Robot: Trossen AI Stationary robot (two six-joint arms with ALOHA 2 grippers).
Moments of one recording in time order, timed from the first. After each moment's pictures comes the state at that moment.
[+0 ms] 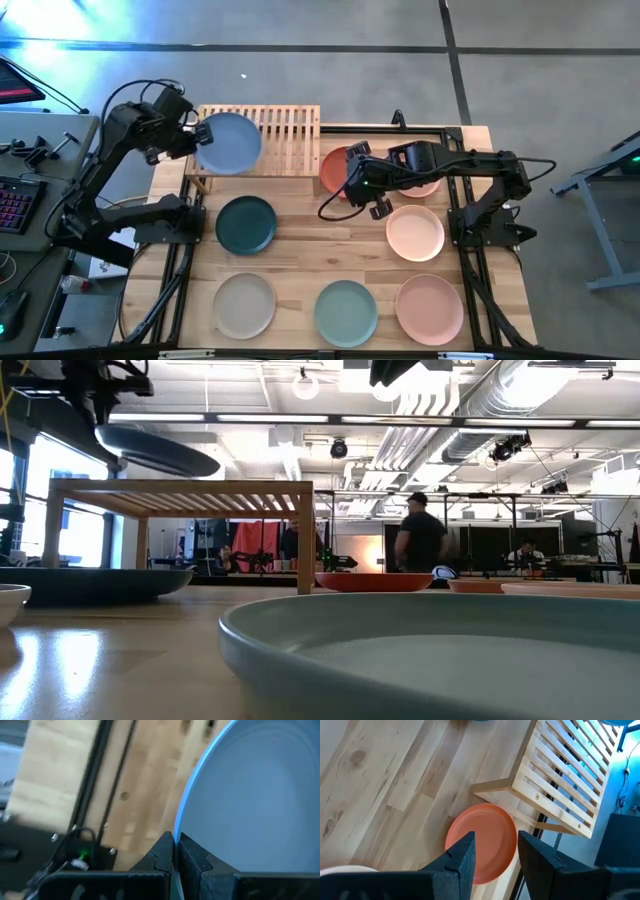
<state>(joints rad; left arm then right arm) 0.99 0.98 1.30 -1.56 -0.09 -0.91 0.07 1.67 1.88 -1.26 0.32 -0.55</state>
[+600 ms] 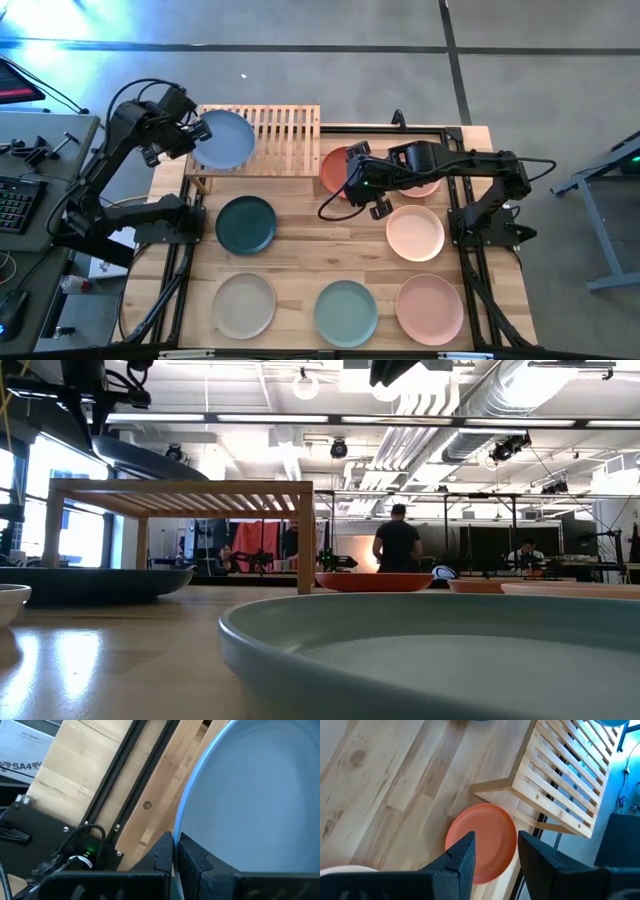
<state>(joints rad) 1.01 1.02 1.28 -1.57 -0.17 -1.05 0.07 1.67 1.88 -1.26 0.32 -0.55</state>
